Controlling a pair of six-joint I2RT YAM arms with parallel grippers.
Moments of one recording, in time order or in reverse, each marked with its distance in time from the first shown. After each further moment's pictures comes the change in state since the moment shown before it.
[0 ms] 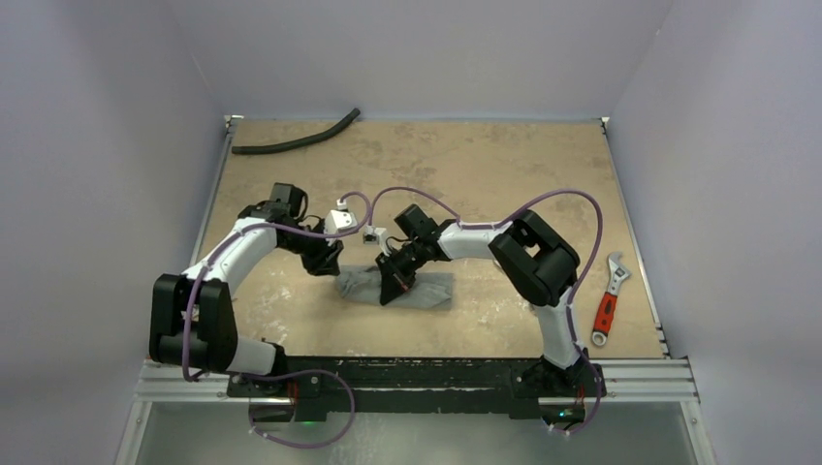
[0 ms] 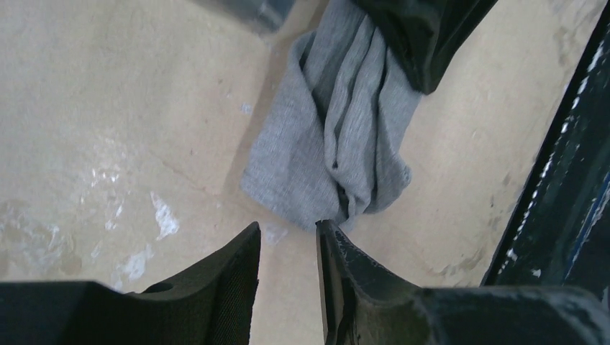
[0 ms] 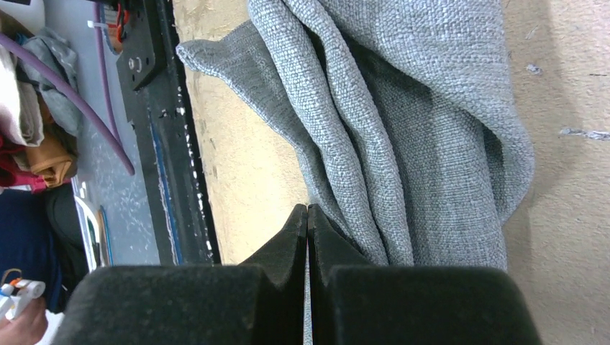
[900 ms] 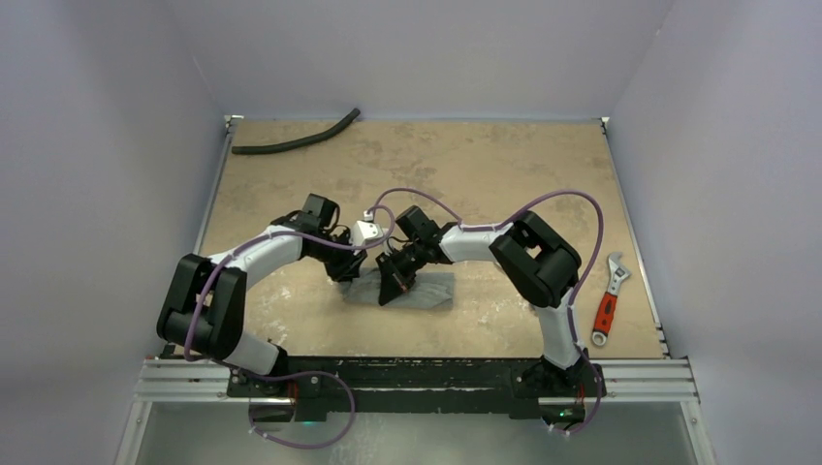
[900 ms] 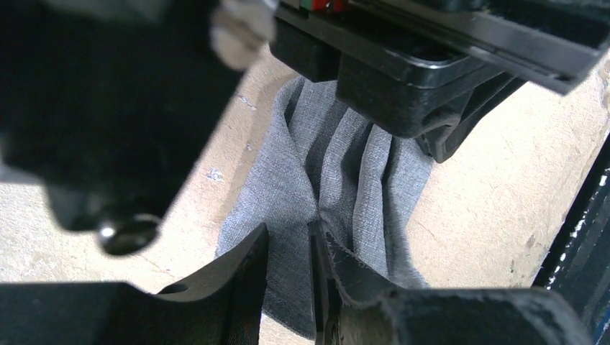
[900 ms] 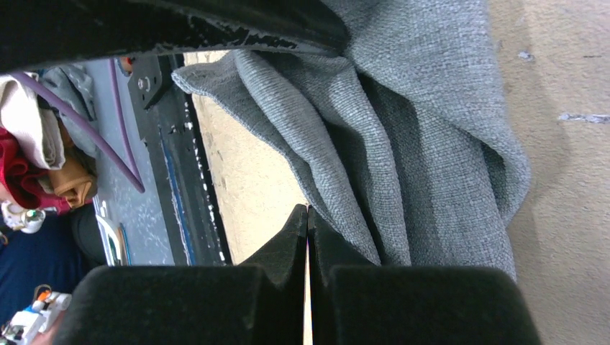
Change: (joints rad) left arm -0.202 0.086 -0.092 0.289 -0.085 -0.233; right arm 0.001 -0.017 -0.031 0.057 0.013 0.096
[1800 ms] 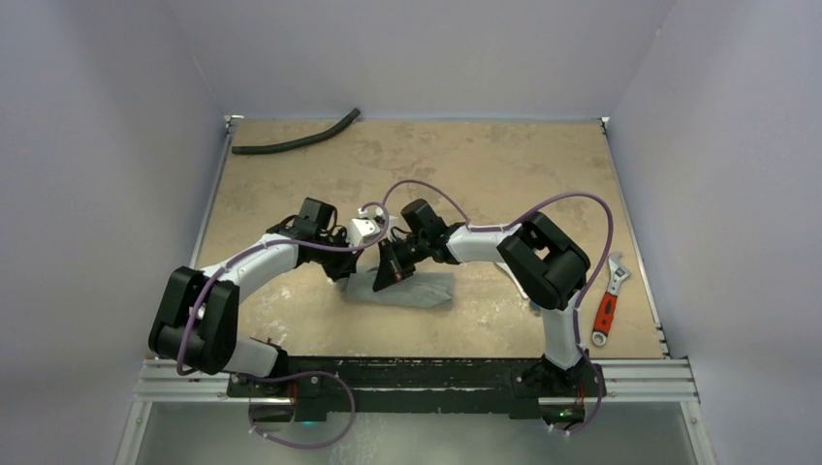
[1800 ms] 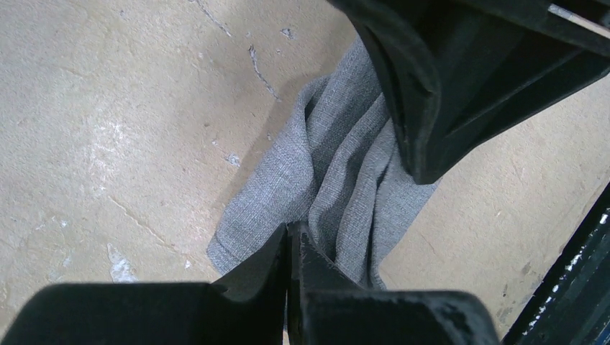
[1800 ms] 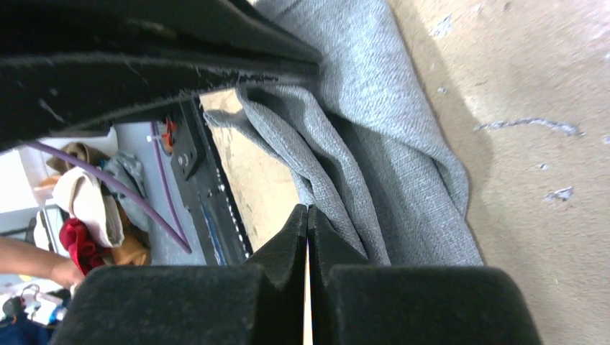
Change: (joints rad) left arm -0.009 -0.073 -0.056 0.076 -0.074 -0.149; right arm -0.020 -0.048 -0.056 0.178 0.069 0.304
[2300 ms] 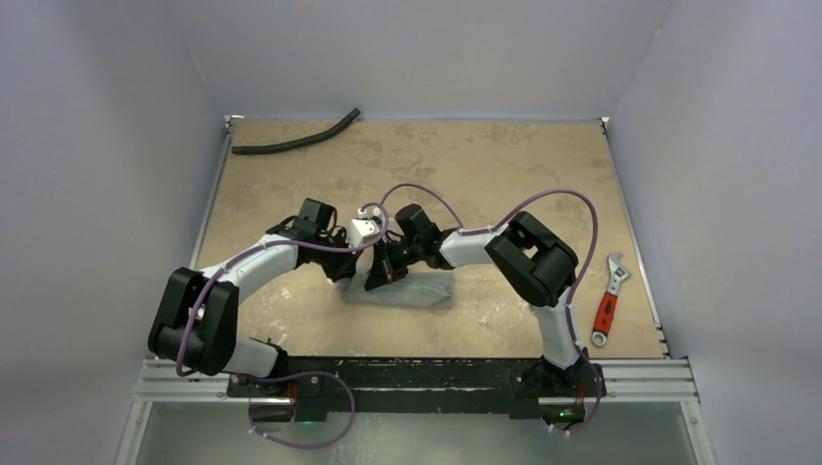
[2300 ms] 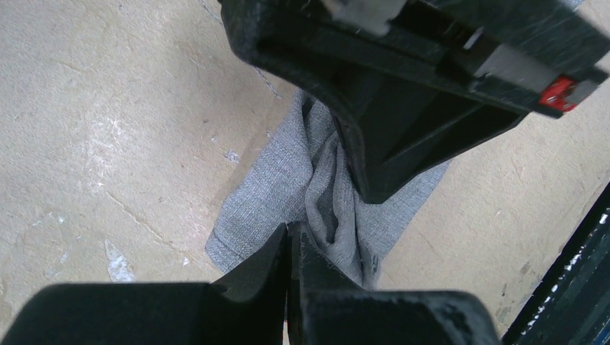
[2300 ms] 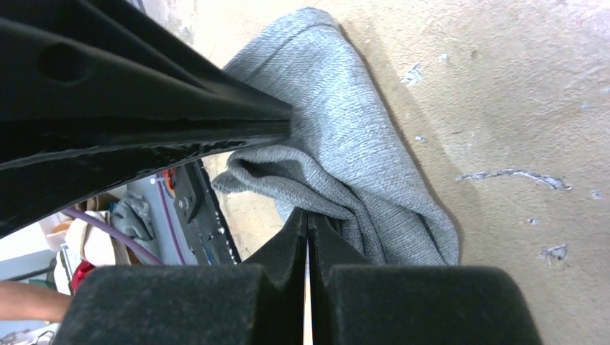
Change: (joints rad) left arm 0.000 -0.005 -0.006 0.000 -0.006 -0.005; right arm 0.029 0.052 0.002 0.160 0.085 0.166
